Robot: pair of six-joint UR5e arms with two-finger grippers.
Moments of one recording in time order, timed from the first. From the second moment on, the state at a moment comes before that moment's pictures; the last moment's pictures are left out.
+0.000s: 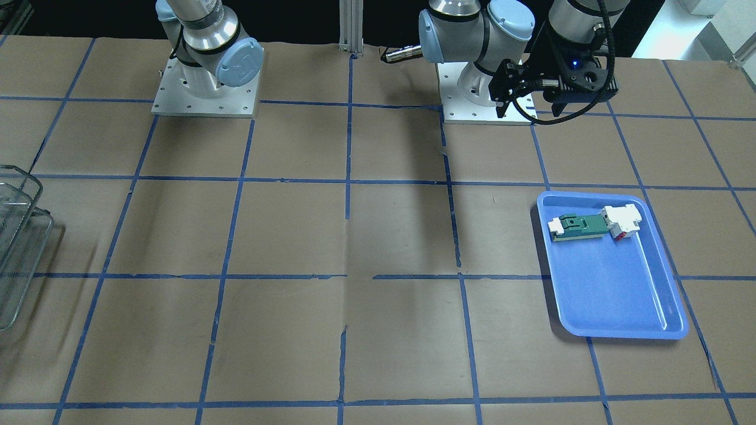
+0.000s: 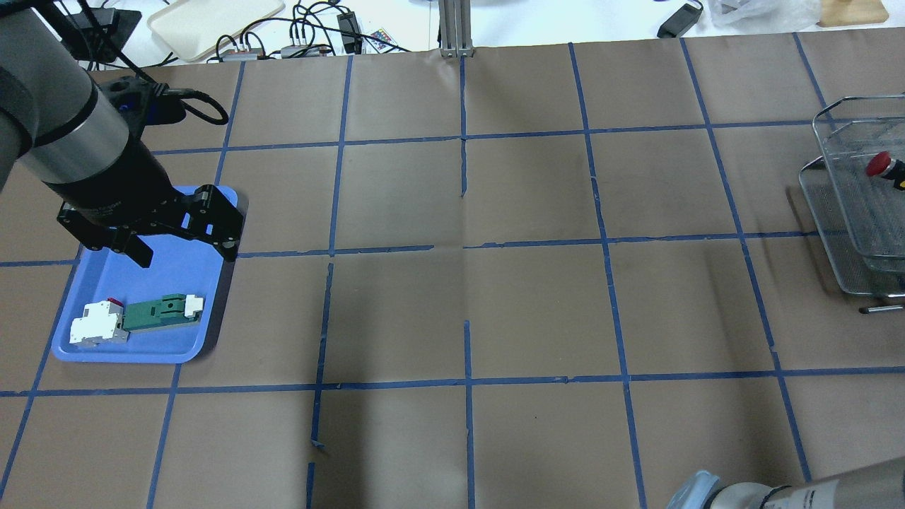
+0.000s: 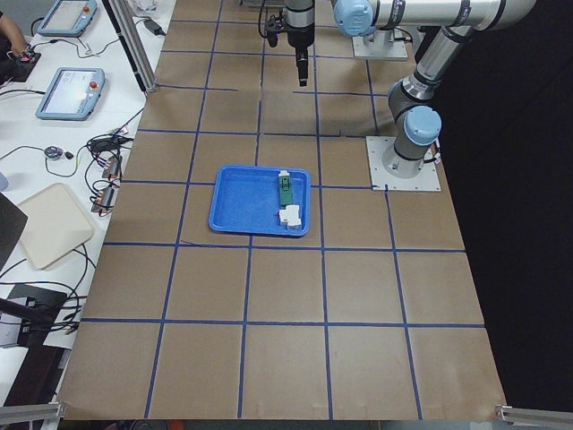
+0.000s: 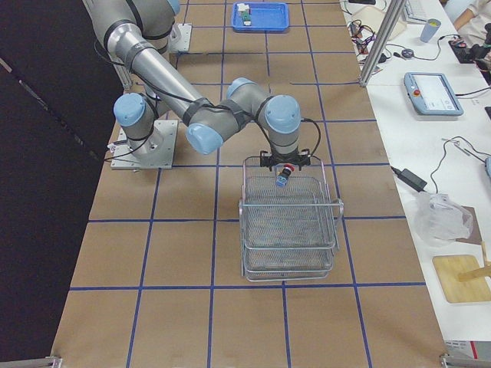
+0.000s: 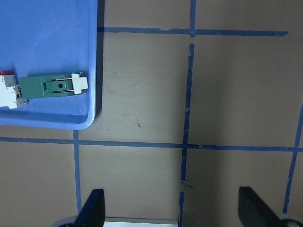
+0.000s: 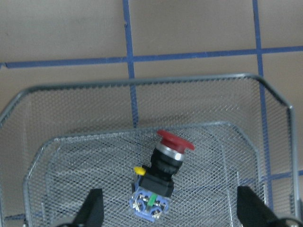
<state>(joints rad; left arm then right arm) -1.48 -1.38 -1.75 -1.68 1.60 0.05 0.83 -1.37 1.57 -1.81 -1.35 -2.24</state>
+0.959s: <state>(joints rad) -1.52 -1.36 -1.75 -1.61 1.61 0.05 1.45 -1.61 1.57 -1.66 -1.36 -1.21</state>
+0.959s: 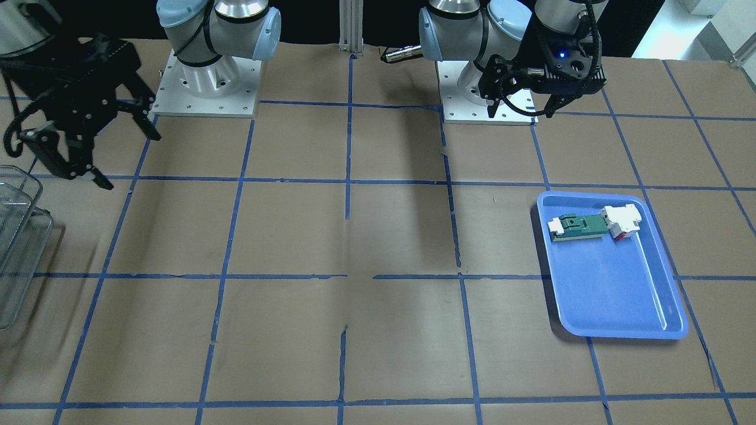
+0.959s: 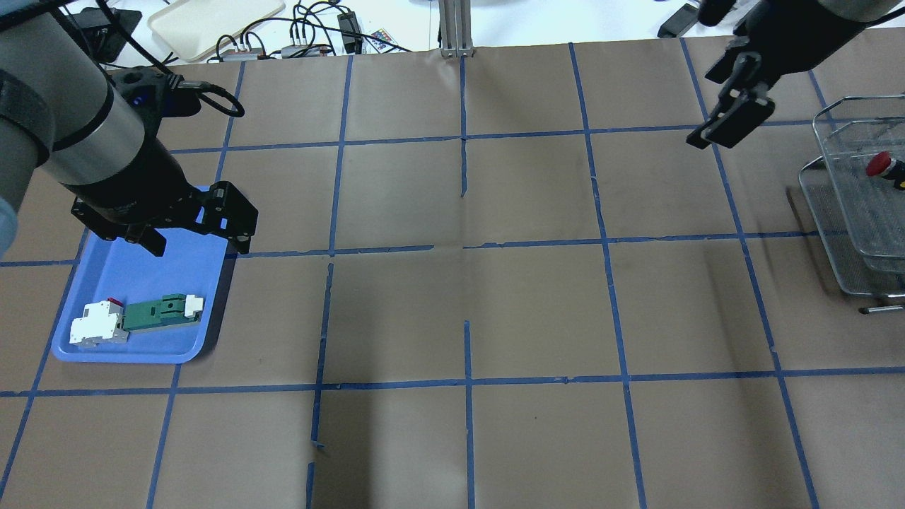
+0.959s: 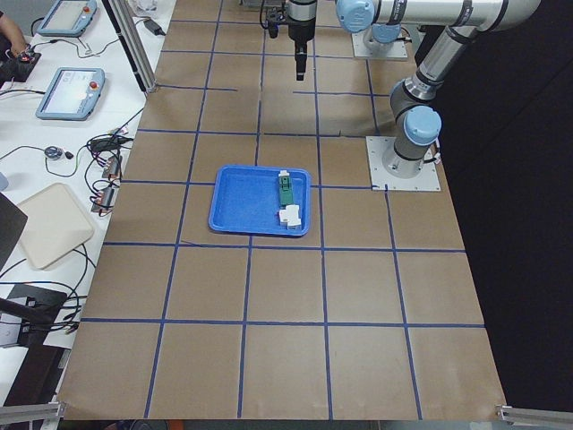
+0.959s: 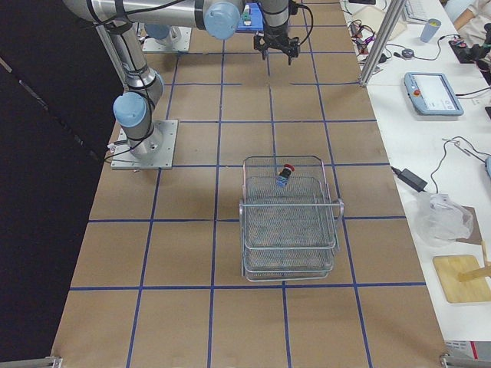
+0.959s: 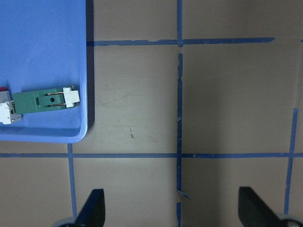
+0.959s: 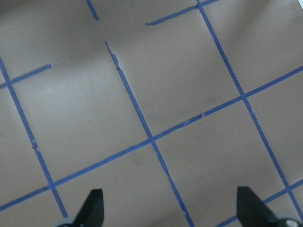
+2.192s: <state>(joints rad) -1.51 -1.36 -1.75 -1.60 1.56 0.06 1.49 -1.64 1.56 -1.50 -1.52 -0.35</state>
